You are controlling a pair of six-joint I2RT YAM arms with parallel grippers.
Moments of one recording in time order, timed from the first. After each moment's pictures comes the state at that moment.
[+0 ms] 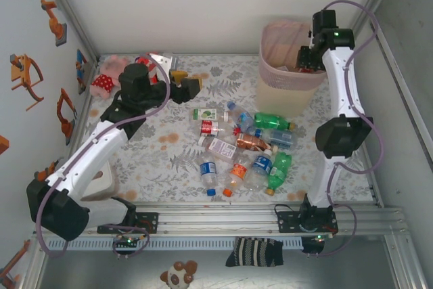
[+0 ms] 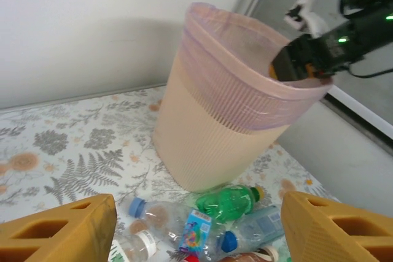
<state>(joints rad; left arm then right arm) -0.50 1.26 1.15 -0.13 0.38 -0.29 0.04 2.02 2.33 -1.33 0.12 0.11</state>
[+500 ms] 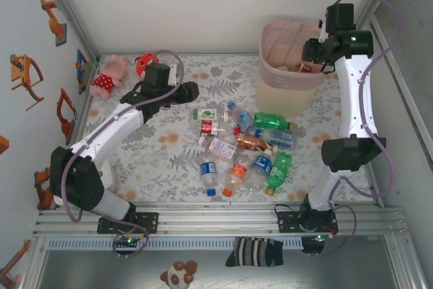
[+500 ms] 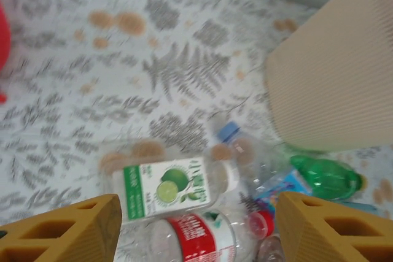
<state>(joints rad) -0.49 1.52 1.24 -0.42 0.11 -0.50 0.05 1.83 2.29 -1.31 0.07 0.14</state>
